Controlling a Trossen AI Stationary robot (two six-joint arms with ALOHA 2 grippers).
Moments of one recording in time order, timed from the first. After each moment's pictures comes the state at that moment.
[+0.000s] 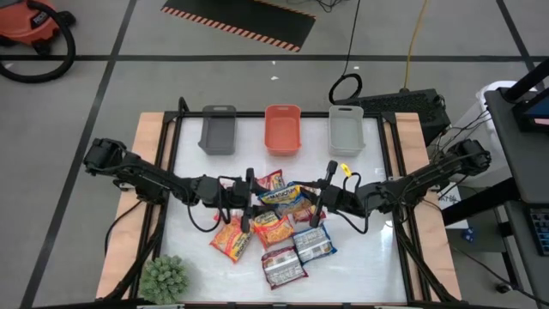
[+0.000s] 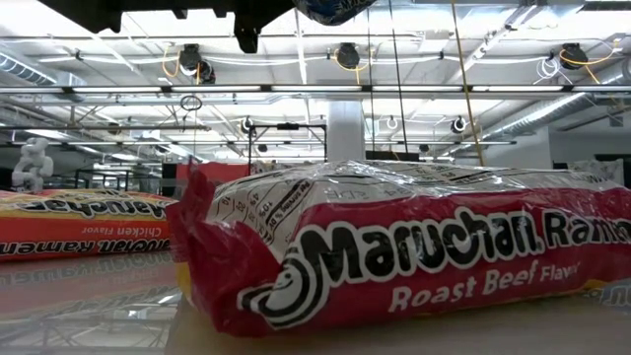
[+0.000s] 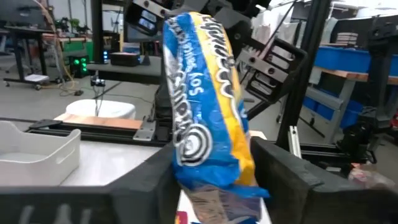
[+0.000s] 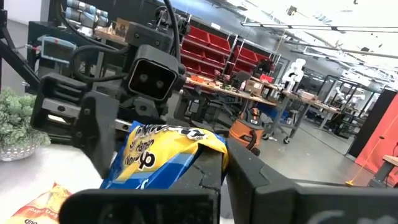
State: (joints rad) left arm -0.25 1.47 0.70 0.82 -0.19 -0.09; right arm 0.38 1.31 0.80 0.57 0.70 -0.33
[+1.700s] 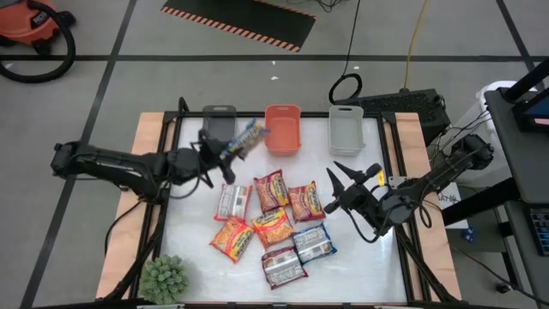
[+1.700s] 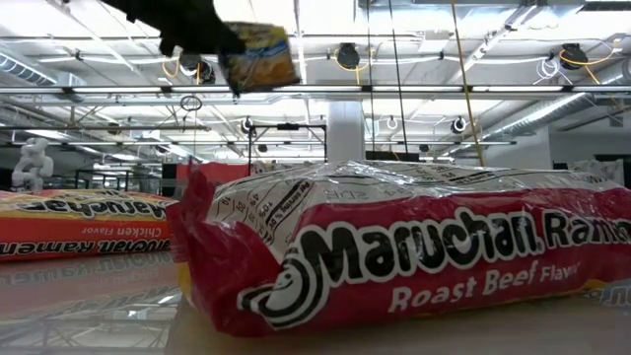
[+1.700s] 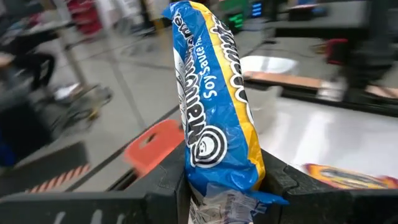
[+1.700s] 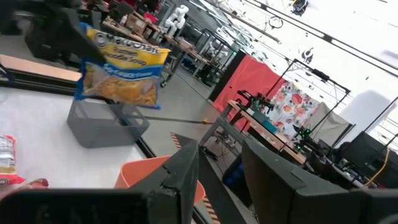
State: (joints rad) left arm -0.05 0.99 0.70 0.05 -0.65 -0.05; right arm 0.59 1.22 0.80 0.55 1.49 -0.70
